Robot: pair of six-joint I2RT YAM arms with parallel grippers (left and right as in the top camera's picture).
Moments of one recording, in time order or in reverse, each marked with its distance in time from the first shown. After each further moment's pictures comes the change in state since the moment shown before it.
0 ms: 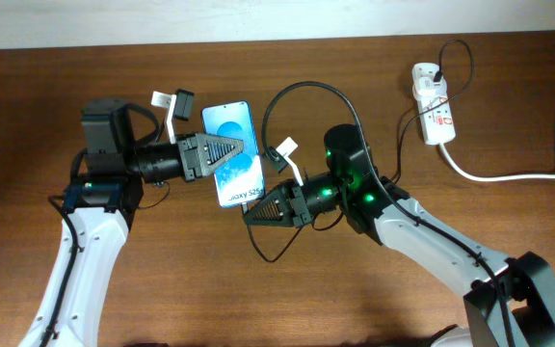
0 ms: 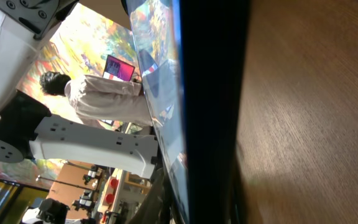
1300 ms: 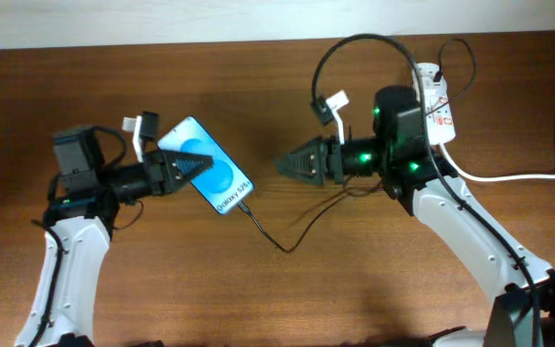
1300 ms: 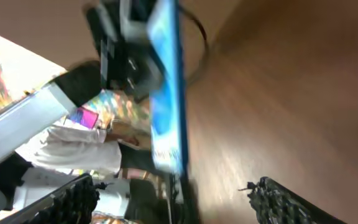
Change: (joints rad) left arm 0.208 0.011 -0.124 0.043 0.190 -0.037; right arm -0.209 -0.043 0.144 -0.333 0.062 -0.205
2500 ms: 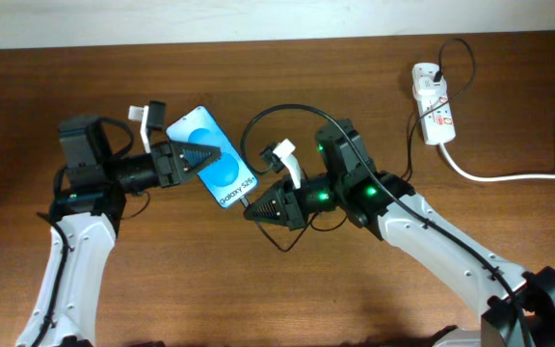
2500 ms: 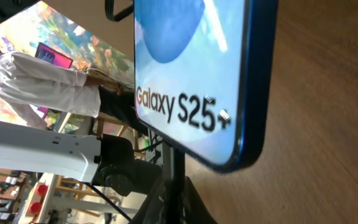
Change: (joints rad) left arm -0.069 0.000 0.032 0.066 -0.050 -0.041; right arm 0.247 0.000 -0.039 -0.095 0.172 -0.198
